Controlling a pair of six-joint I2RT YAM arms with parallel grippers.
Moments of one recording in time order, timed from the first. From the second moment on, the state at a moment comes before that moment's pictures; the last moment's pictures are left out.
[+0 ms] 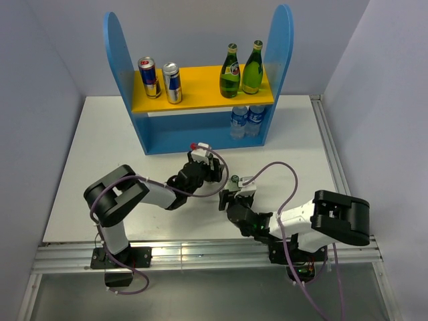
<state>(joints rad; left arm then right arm) -0.88 1.79 0.65 0.91 -0.32 -0.36 1.26 1.38 0.26 0.62 0.97 0.62</state>
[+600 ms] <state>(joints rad) -0.75 1.69 0.64 0.76 -0.36 -0.31 1.17 1.43 0.26 0.70 0.95 0.59</state>
